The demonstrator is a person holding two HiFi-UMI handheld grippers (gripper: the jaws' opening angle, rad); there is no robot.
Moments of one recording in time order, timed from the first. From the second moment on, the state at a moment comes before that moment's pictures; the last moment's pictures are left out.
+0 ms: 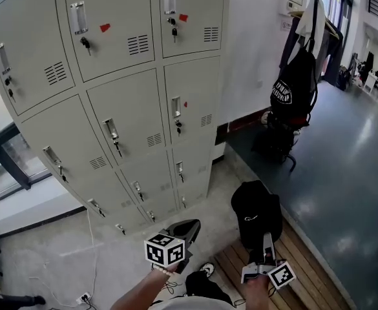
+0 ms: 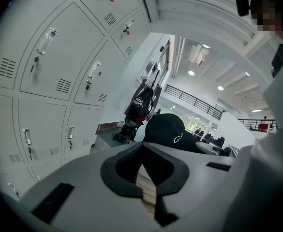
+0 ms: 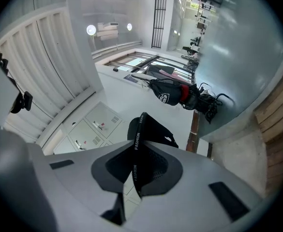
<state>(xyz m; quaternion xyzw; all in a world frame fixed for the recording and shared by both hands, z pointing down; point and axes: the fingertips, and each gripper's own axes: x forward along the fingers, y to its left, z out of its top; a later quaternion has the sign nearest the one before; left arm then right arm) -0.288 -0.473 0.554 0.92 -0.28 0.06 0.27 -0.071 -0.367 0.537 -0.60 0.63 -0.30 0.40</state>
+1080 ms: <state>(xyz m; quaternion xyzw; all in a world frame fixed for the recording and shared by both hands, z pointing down) -0.077 -0.663 0.543 0.94 -0.18 0.09 0.27 0.108 -0.512 0.541 -0.66 0.55 -0.27 0.44</state>
